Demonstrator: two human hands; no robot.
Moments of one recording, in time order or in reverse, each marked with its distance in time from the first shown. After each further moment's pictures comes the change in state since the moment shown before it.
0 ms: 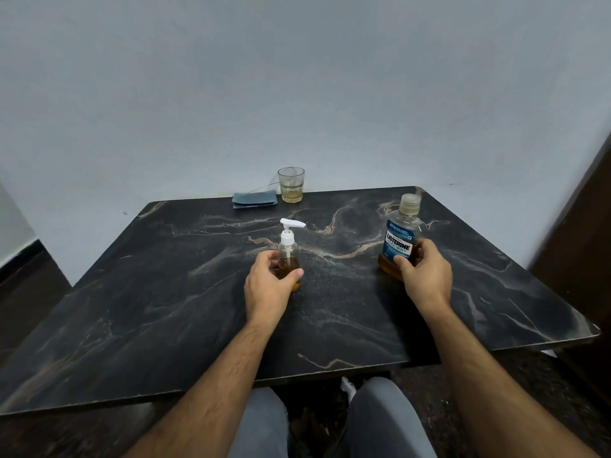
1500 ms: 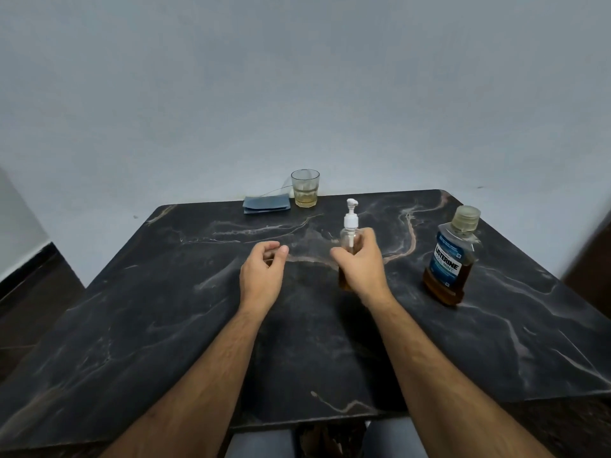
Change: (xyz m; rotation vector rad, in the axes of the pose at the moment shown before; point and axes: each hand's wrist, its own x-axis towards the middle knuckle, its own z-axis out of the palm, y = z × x) left_hand 0.077 -0.017 0.000 -0.098 0.019 -0.004; right_hand -0.005 -0.090 0.090 0.534 -0.386 -0.036
